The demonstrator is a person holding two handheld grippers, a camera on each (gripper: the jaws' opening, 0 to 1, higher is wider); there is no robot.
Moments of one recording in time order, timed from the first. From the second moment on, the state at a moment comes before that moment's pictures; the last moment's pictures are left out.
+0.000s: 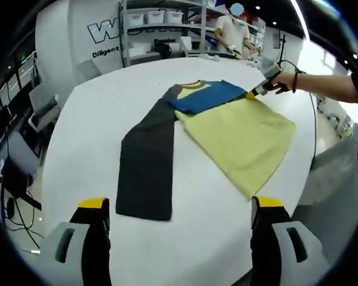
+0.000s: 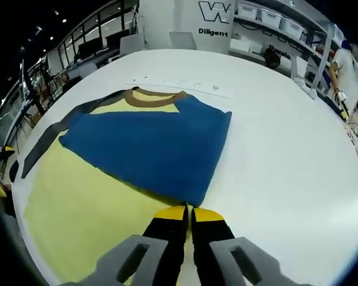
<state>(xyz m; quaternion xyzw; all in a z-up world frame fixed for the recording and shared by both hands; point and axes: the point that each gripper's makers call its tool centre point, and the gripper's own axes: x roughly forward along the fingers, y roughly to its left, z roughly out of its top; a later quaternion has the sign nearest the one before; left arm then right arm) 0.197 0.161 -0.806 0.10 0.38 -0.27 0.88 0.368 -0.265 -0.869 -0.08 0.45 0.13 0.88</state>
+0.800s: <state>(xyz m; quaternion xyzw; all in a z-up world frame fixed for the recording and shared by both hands) 0.198 0.165 -0.799 0.10 0.38 -0.26 0.88 0.354 -0.232 -0.829 0.03 0.37 0.16 0.91</state>
